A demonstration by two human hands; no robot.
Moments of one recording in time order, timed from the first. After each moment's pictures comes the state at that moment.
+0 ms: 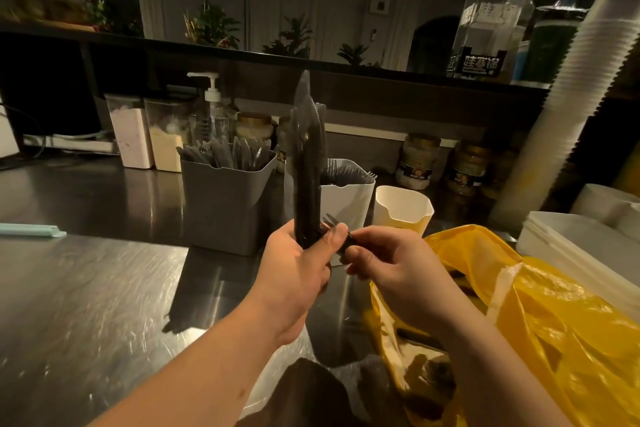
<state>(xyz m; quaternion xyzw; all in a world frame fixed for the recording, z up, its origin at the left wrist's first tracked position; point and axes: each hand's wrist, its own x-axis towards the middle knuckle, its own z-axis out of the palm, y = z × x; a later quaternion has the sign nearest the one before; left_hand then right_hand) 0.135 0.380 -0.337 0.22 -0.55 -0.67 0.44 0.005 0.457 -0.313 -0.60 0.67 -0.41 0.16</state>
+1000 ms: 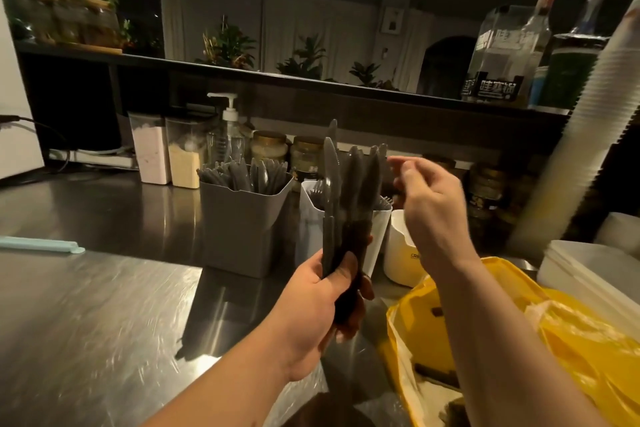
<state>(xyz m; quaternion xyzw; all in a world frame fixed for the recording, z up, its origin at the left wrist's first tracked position) 0.141 0.380 -0.329 0.22 -0.51 -0.76 0.34 -0.019 0.389 -0.257 -0.48 0.61 -0.62 0.04</state>
